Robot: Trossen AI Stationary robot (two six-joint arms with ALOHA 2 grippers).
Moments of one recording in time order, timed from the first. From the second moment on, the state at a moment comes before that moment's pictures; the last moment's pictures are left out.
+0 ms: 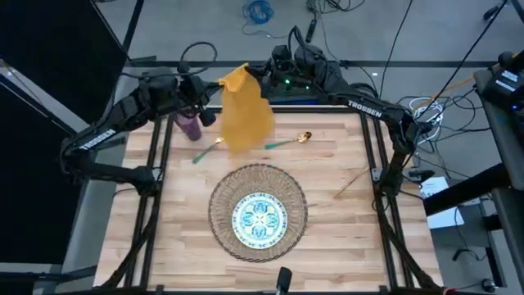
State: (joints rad) left arm 0.52 1.11 1.36 -0.47 -0.06 0.42; right arm -0.52 1.80 1.79 0.01 -0.24 0.27
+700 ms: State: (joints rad) left arm 0.39 1.11 1.37 -0.51 0.00 0.35; right arm -0.46 1.78 1.79 -0.10 -0.24 0.25
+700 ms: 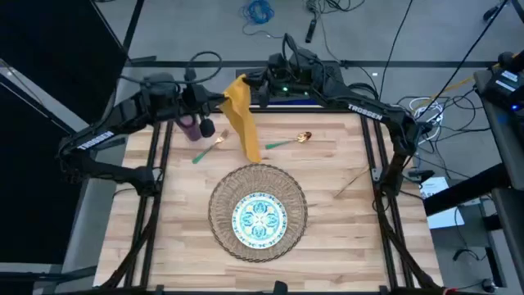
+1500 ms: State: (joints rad) left arm 0.25 1.11 1.19 -0.50 -0.07 0.25; right arm -0.42 1.82 1.79 -0.30 -0.18 0.19
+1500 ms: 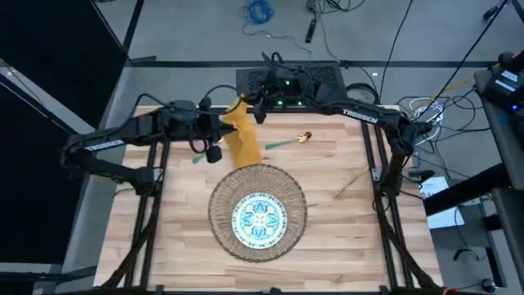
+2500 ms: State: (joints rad) left arm 0.33 1.24 1.00 -0.22 0.10 0.21; right arm -0.51 1.94 1.79 -0.35 -0.26 0.16
